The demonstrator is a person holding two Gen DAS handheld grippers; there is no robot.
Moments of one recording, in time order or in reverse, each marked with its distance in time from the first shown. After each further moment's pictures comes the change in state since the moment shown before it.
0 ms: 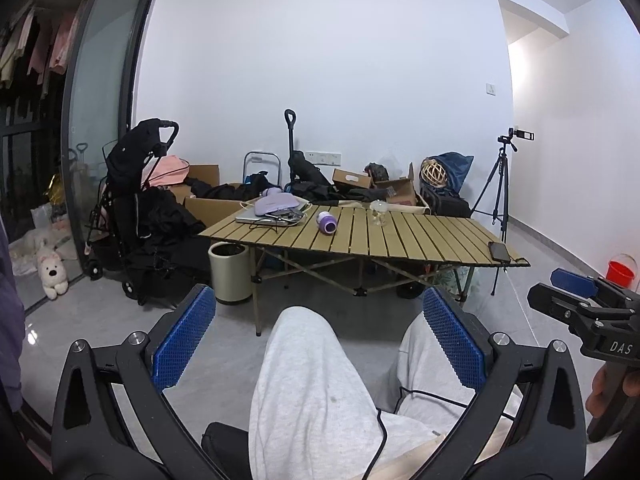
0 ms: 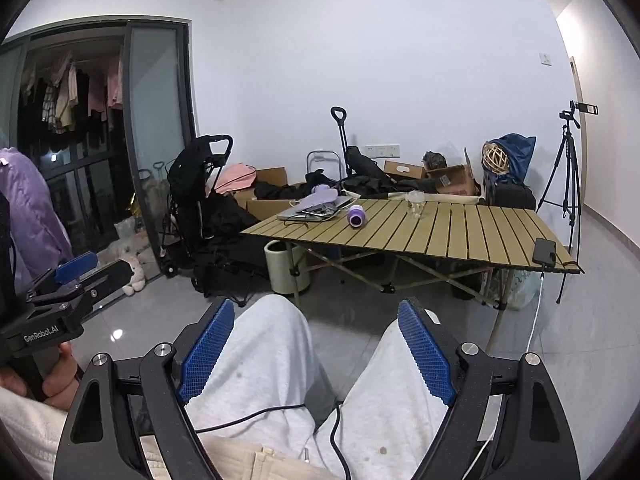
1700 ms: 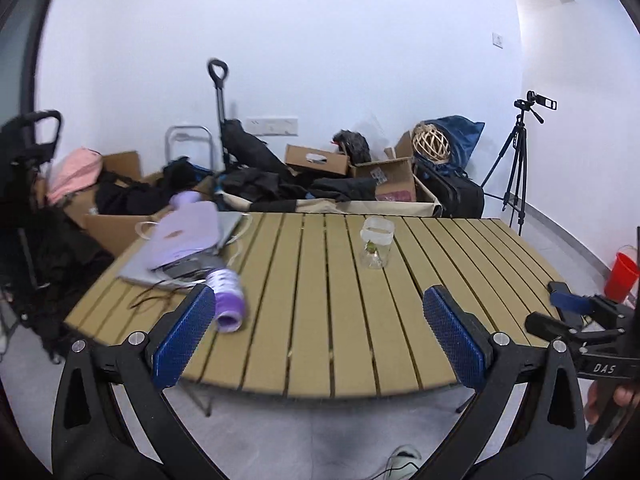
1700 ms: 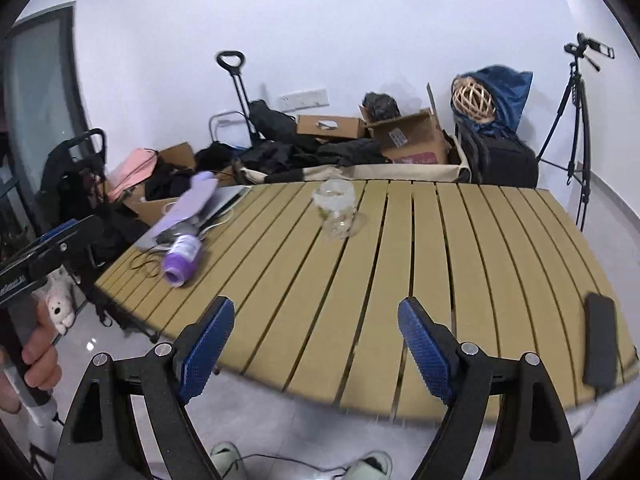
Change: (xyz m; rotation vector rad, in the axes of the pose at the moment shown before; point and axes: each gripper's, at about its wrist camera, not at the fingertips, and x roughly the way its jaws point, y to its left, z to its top) left arm 0.486 -0.059 0.147 0.072 0.161 -0.130; right arm 0.394 -0.242 0.159 0.128 0.187 -0.170
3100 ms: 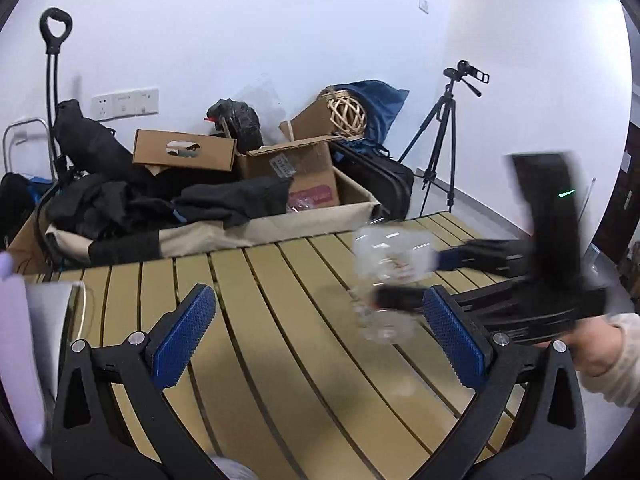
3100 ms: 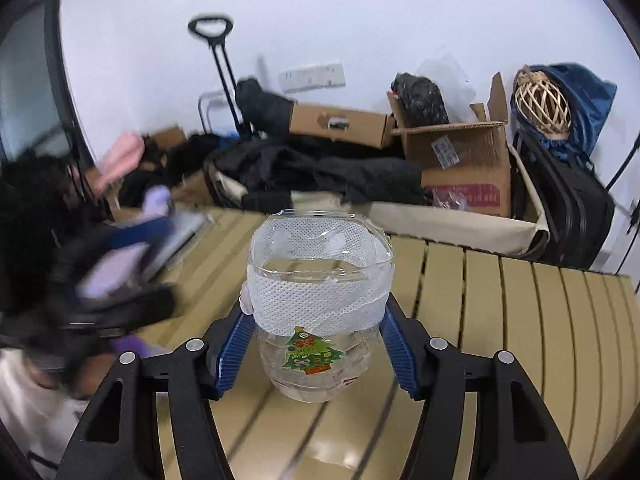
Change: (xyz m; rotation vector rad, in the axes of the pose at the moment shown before) left arm 0.325 -0.011 0.086 0.121 0.103 -0.503; right arm 0.310 -0.048 0.164 -0.106 0.152 0.054
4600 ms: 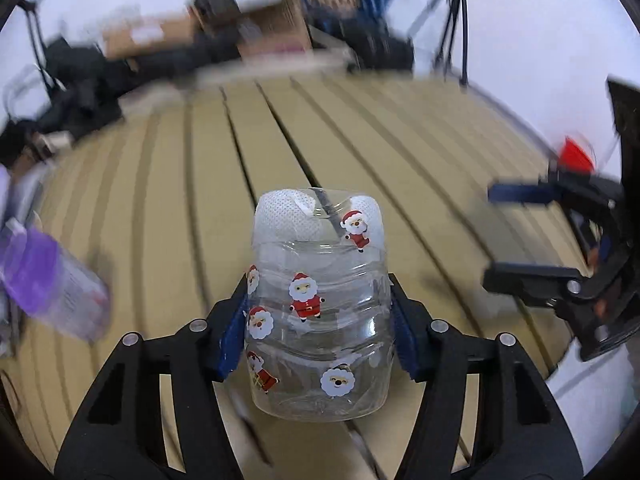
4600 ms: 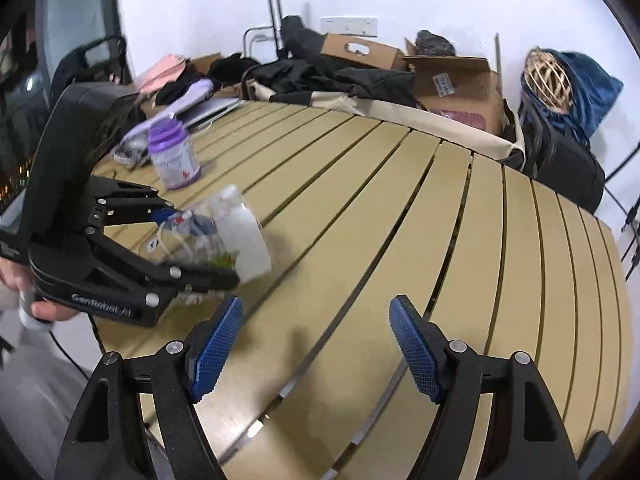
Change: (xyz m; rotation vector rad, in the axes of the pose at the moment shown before) left arm 0.042 -0.128 -0.083 0.006 0.344 0.129; right arm -0.095 -0.061 -0.149 -0.094 0.100 0.112
